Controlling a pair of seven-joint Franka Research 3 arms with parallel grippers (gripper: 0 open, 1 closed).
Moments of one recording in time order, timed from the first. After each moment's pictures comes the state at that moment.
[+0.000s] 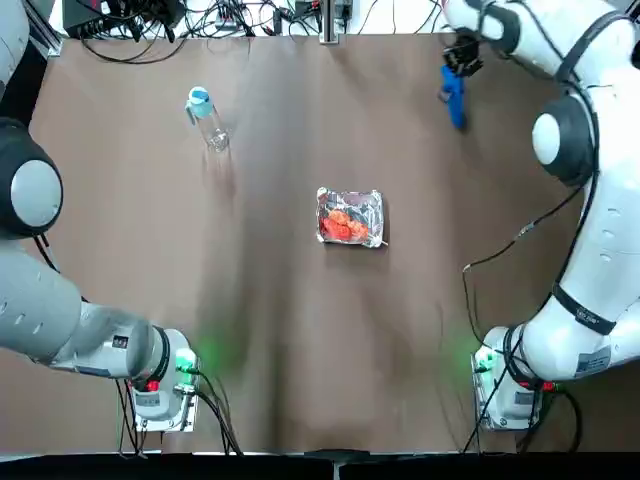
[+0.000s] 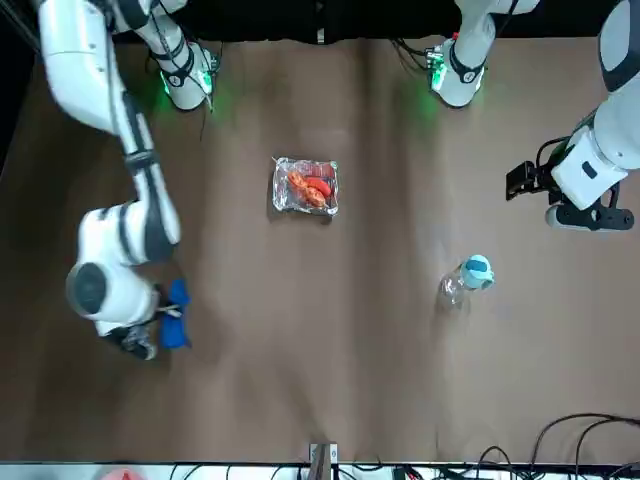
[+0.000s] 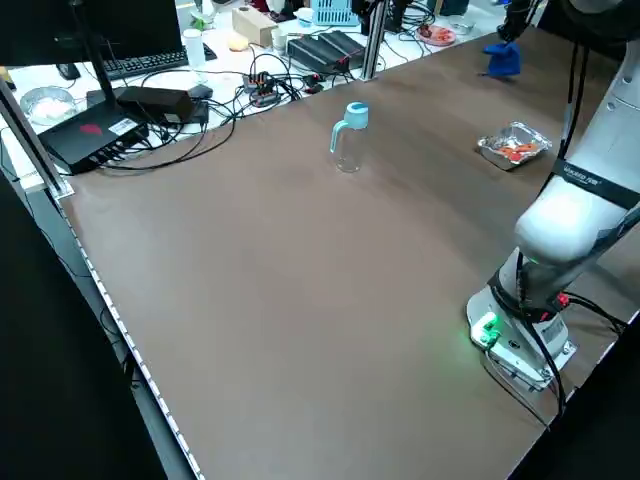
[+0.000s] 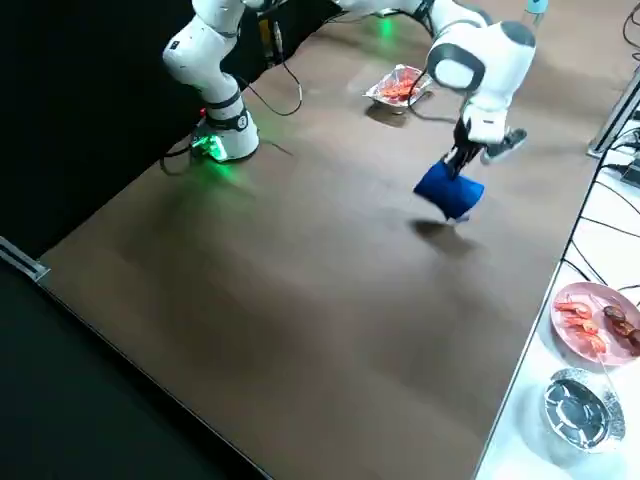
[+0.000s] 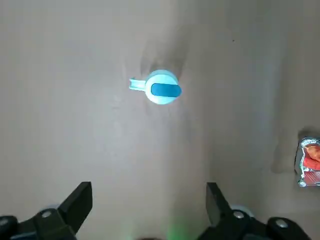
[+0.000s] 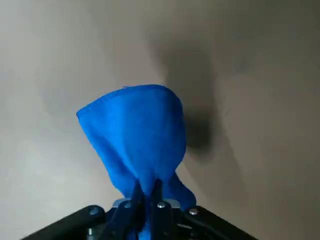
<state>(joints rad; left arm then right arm) -0.13 0.11 0.00 -1.53 -0.03 1.53 -0.04 0.15 0.66 -0.08 -1.39 0.00 1.94 0.36</state>
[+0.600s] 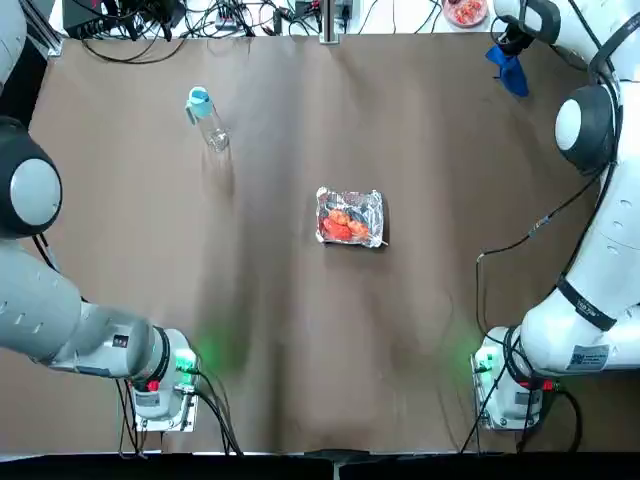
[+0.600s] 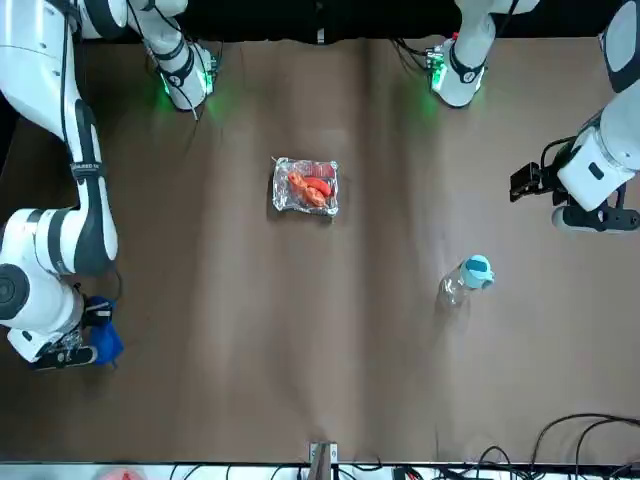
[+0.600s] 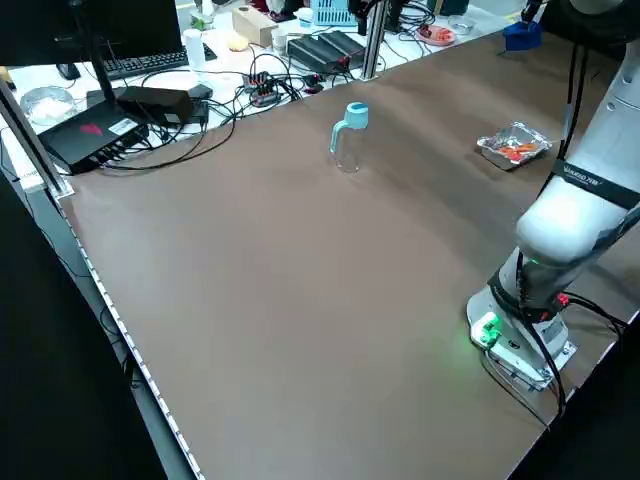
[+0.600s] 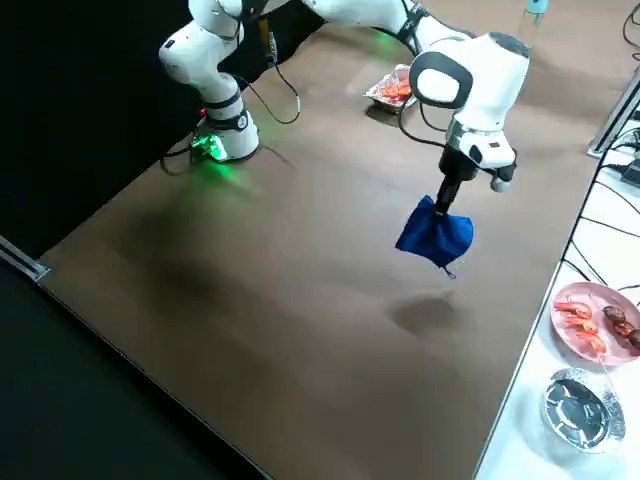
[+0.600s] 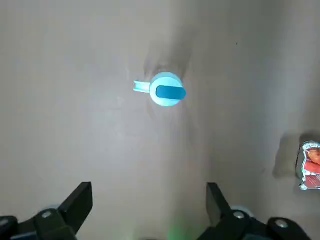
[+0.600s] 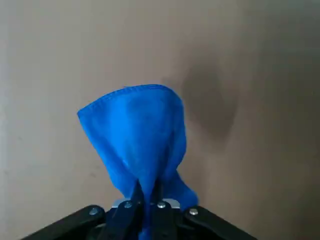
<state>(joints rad) -0.12 0.11 0.00 -1.53 -0.03 1.54 -0.04 0.03 0.66 -0.09 -1.32 -0.24 1.94 -0.11</state>
